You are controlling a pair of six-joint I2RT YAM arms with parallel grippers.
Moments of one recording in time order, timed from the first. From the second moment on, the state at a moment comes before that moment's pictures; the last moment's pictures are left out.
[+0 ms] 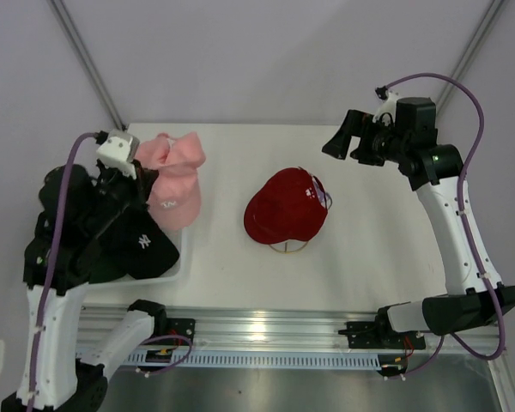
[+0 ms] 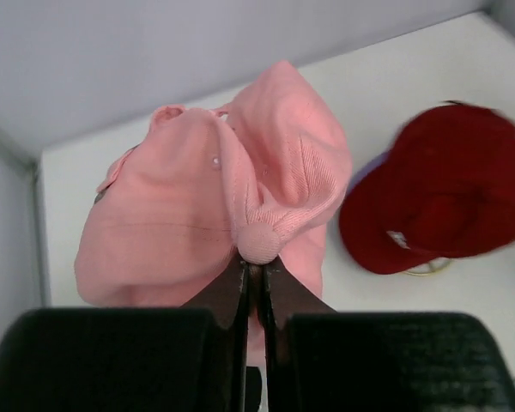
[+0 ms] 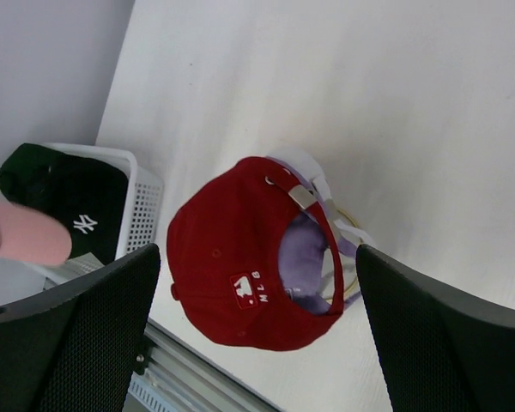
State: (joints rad) left arm -0.19 0.87 1.45 -0.85 0.11 0.09; right arm 0.21 1.37 1.68 -0.83 -0.37 0.38
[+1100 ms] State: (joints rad) left arm -0.53 1.30 1.52 -0.64 0.93 0.45; right arm 0.34 1.24 1.41 -0.69 -0.53 0.51
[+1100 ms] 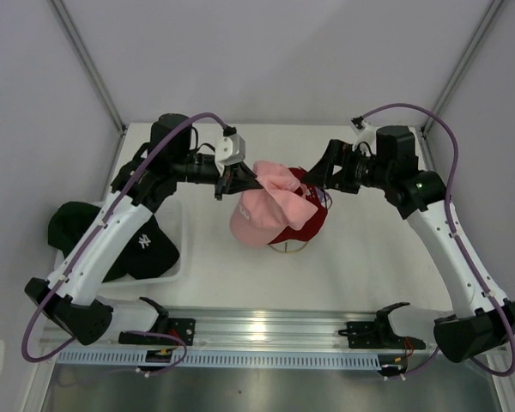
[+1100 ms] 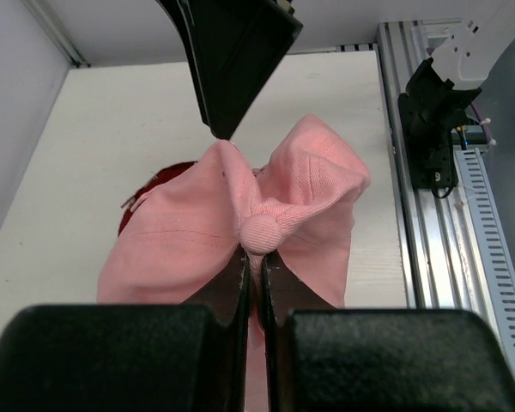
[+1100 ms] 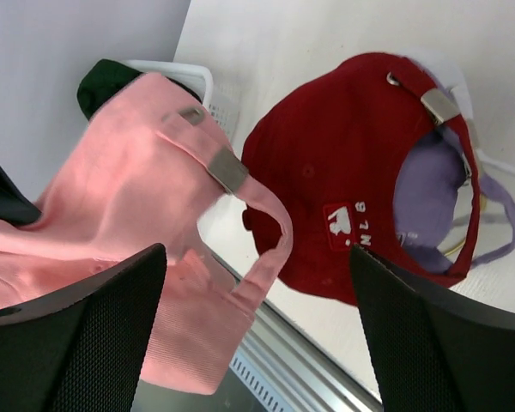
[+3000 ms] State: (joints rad) left arm -0.56 1.29 1.54 -0.64 0.82 0.32; right arm 0.29 1.26 1.45 -0.59 -0.57 0.55
